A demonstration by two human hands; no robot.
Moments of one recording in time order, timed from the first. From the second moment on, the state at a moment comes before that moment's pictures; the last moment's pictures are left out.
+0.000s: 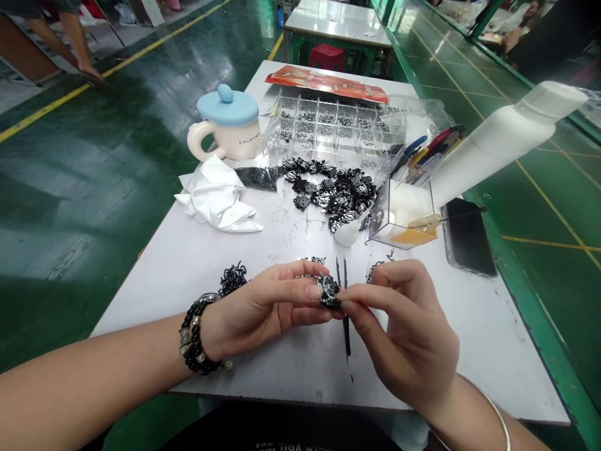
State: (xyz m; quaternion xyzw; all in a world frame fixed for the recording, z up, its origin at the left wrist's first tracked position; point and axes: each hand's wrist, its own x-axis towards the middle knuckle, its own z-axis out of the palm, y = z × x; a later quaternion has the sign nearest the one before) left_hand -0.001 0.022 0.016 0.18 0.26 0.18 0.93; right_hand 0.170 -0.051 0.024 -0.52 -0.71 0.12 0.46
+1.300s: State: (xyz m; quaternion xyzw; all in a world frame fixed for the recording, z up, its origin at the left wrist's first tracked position) left_hand -0.012 0.015 0.030 0.86 0.14 0.33 0.37; right_hand 0.191 -0.042 0.024 -0.46 -0.66 0.50 0.33
